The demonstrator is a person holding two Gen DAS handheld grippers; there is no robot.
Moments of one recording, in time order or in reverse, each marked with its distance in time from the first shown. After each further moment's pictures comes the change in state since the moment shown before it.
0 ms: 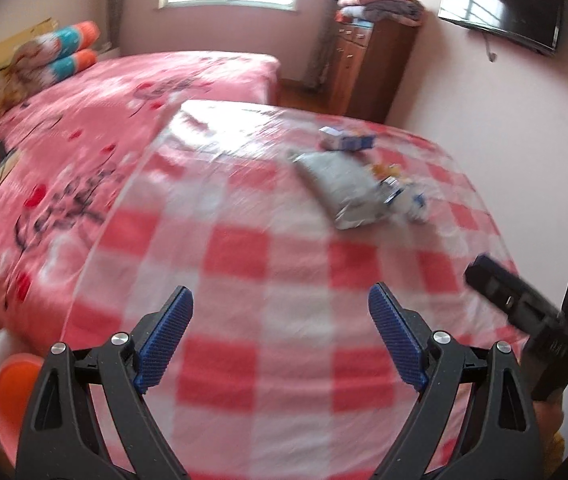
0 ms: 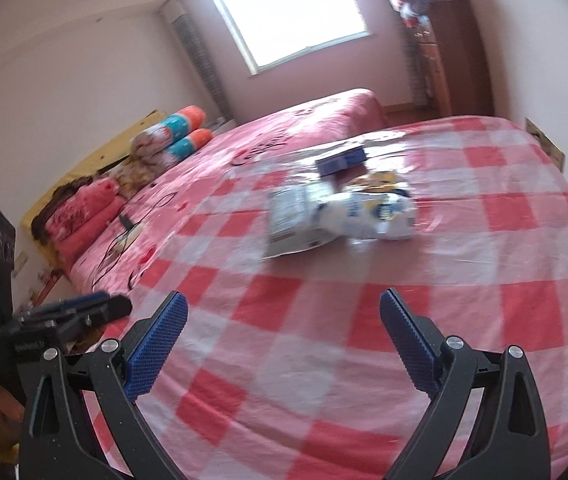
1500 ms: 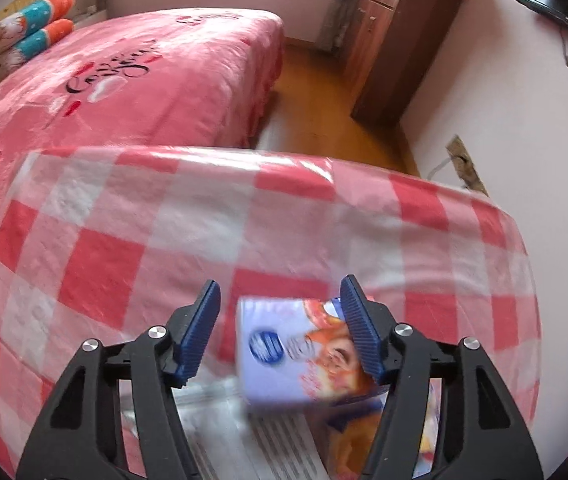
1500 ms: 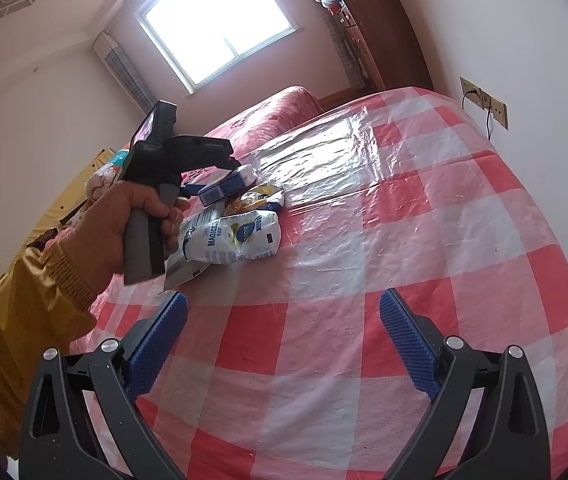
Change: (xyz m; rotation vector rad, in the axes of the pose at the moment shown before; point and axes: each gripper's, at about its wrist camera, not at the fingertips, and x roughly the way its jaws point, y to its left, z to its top) left arm 0.253 -0.077 0.185 -0.080 0.193 0.022; right arm -0.020 -0.095 0.009 0.206 -0.015 -0.104
